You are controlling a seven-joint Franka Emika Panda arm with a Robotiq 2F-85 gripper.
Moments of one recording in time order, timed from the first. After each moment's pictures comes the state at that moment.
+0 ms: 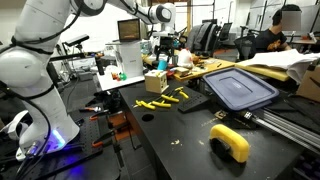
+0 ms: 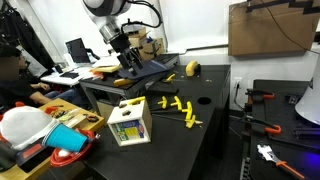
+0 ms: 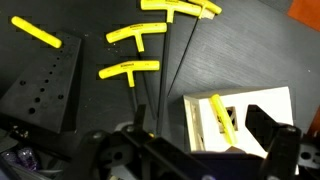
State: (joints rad) arm 0.14 0.64 0.09 -1.26 -0.07 1.61 -0.19
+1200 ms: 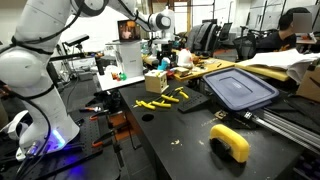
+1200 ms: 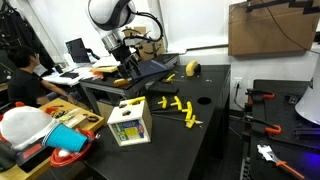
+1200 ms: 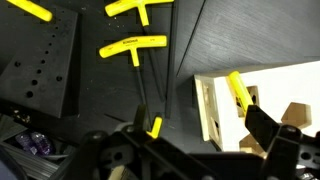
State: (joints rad) arm 0.15 0.65 0.08 -1.35 -0.09 1.81 -0.15
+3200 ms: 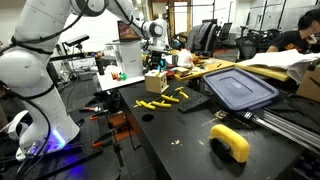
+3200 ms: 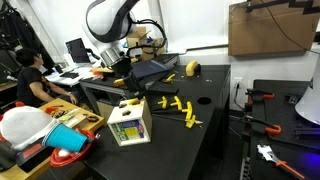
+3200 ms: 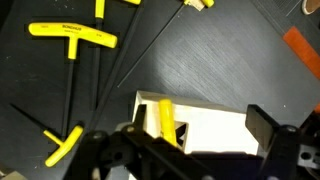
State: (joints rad) arm 0.15 0.64 0.20 -1.48 -0.08 1.83 -0.39
